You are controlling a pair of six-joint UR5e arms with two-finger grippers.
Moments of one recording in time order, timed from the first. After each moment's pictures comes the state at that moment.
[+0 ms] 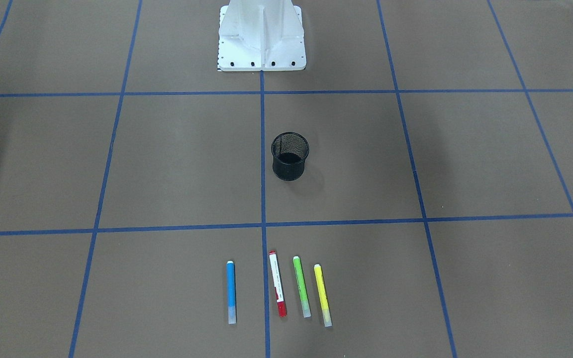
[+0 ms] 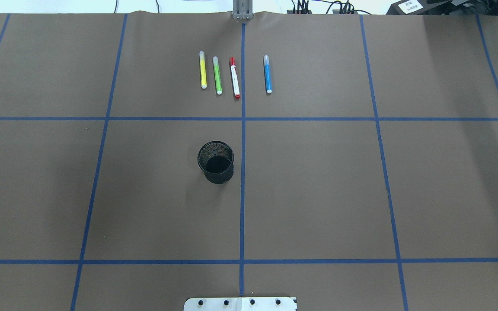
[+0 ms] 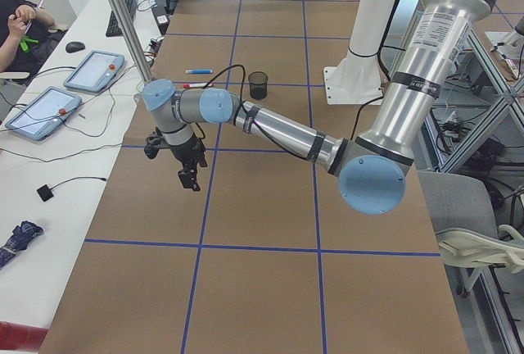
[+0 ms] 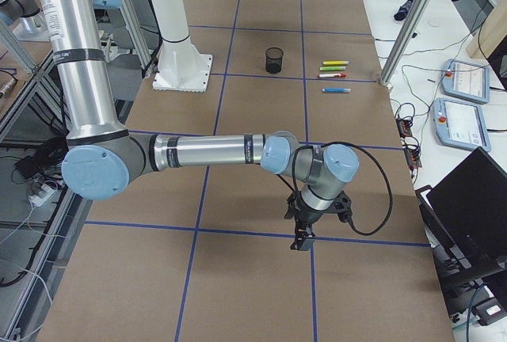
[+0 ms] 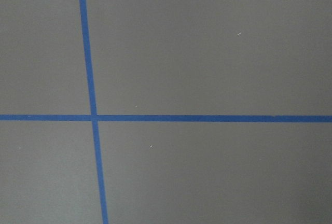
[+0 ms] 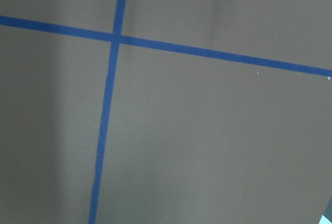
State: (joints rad) left arm -1.40 -1.91 -1.57 -1.17 -2.24 -0.02; right arm 1.54 -1.42 1.48 -1.92 2.08 -0.28
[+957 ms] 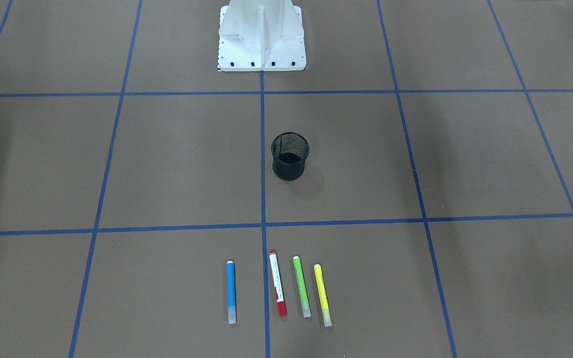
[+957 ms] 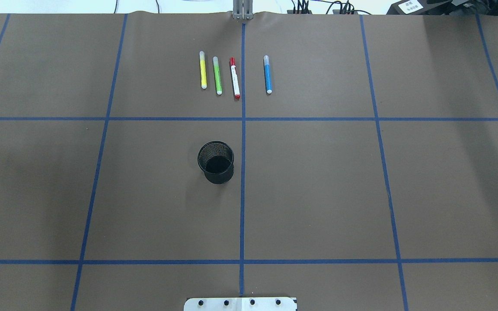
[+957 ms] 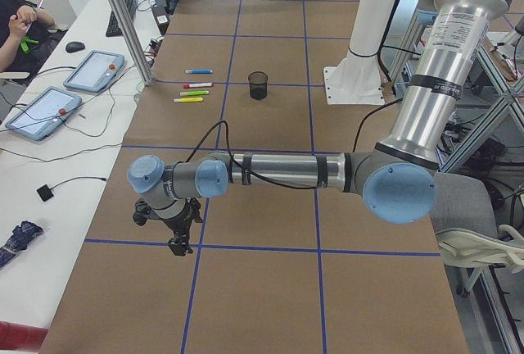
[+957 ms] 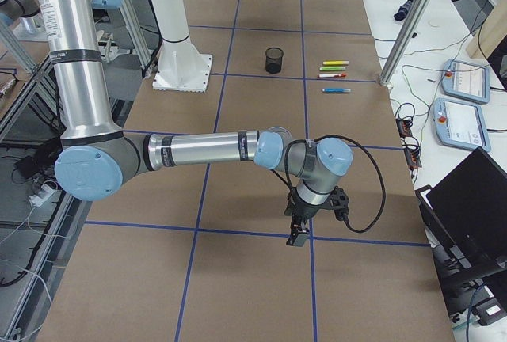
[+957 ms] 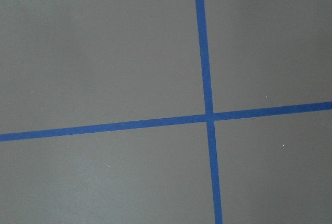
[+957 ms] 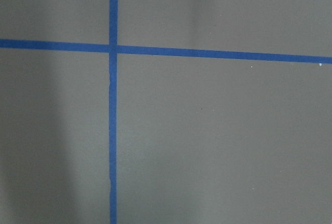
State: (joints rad) left arm -1.50 -1.88 -1.26 -1.45 -2.29 0.16; right arm 1.54 -1.43 1.57 -1.92 2.19 -0.08
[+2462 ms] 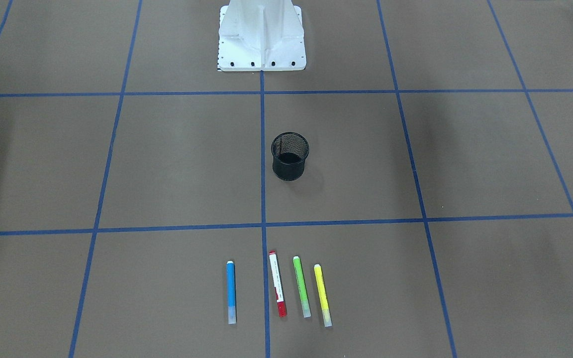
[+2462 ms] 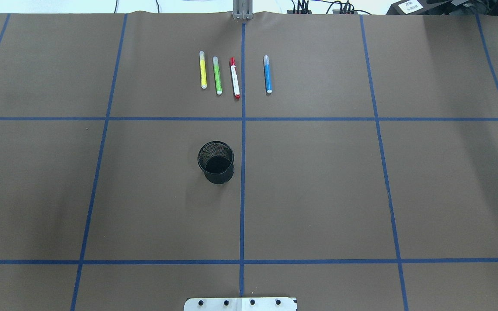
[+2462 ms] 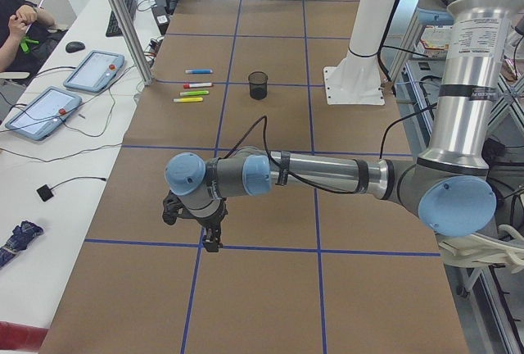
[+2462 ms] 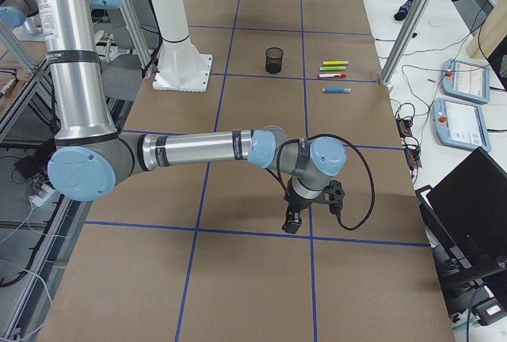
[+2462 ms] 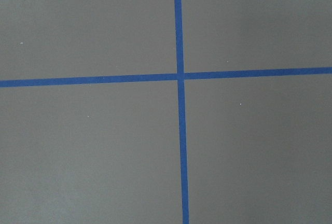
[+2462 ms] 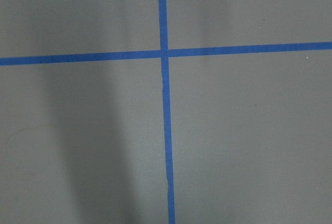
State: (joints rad) left arm -1.58 -1.66 -1.56 -1.35 -2.39 0.15; right arm 1.54 -1.46 1.59 -1.92 2.30 -0.07
